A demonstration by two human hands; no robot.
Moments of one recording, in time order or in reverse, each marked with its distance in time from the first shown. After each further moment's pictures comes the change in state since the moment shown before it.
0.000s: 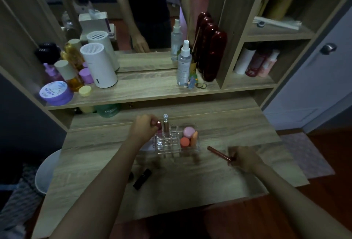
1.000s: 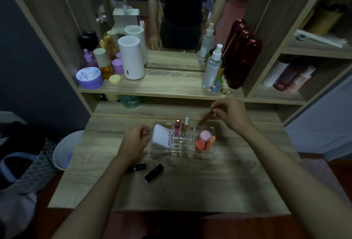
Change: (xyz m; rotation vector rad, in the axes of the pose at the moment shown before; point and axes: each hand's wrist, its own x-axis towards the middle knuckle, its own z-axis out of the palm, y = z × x) left_hand -0.062 -0.078 -0.003 -0.160 0.234 -0.103; right_hand 0.017 -0.142 -0.105 0.313 0.490 -0.511
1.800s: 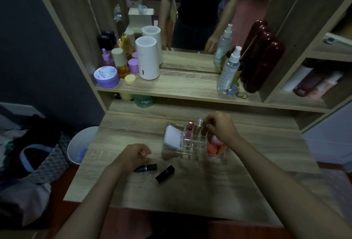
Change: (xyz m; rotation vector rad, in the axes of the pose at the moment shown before) left_hand -0.024 -0.053 -0.018 0.040 -0.378 -0.141; right_hand 0.008 0.000 0.073 -0.117 -0.151 -0.039
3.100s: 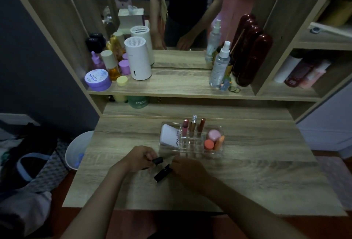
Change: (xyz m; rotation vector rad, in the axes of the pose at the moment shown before) left_hand -0.005 0.037 0.001 0.029 -0.182 0.036; right_hand -0.091 -0.057 0.084 -0.243 -0.388 -0.333
